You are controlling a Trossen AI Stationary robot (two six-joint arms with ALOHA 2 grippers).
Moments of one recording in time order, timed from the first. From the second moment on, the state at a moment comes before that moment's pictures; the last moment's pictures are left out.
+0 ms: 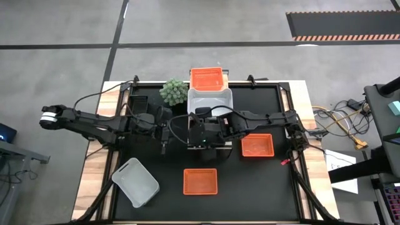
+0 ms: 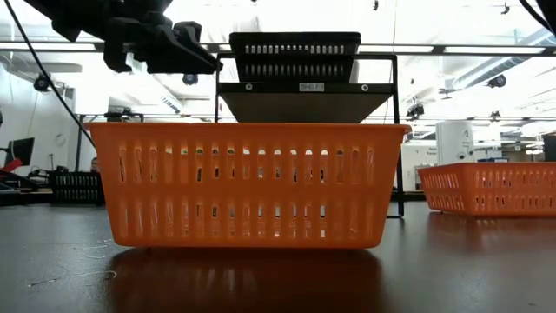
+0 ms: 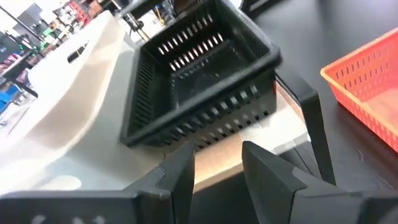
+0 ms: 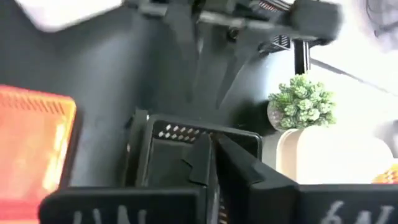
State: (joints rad) left arm -0.03 1.01 0.58 0.09 -0.08 0.53; right arm 0.19 2.07 2.32 -1.21 0.34 -0.19
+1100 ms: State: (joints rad) left arm -0.18 1.07 0.56 0.35 -0.03 0.19; right arm 0.16 1.23 0.85 0.16 0.06 -0.67
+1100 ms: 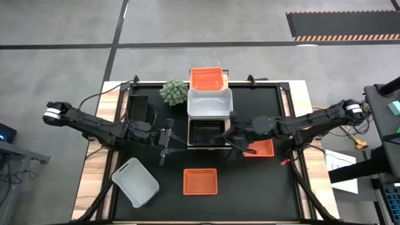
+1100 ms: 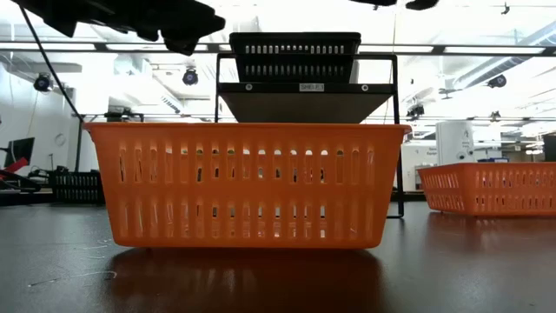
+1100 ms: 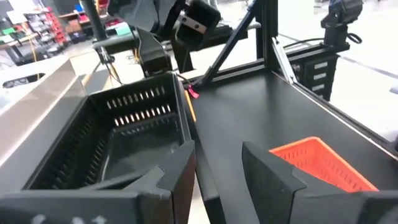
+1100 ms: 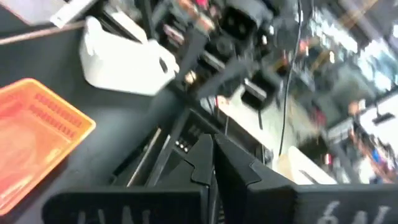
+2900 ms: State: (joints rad) left arm -0.17 0.94 0.58 0.09 -0.29 -0.08; right arm 0.09 1.10 0.75 0.18 0.00 -0.54
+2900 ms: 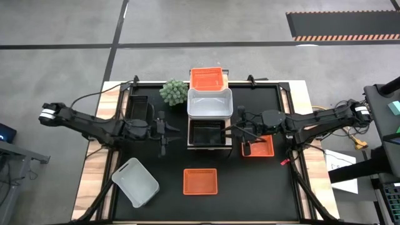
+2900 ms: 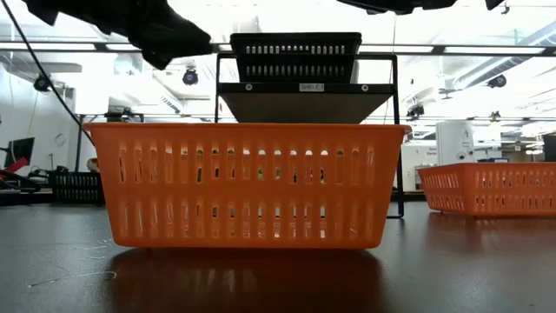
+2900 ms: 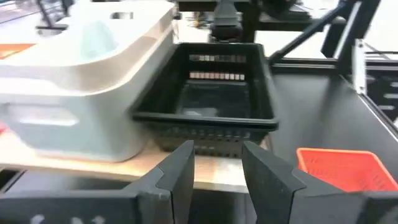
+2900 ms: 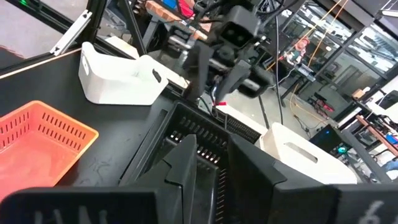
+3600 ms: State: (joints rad) left arm -0.15 0.93 0.46 -0.10 -0.79 -0.33; right arm 0.09 1.10 0.75 0.16 0.06 -0.55
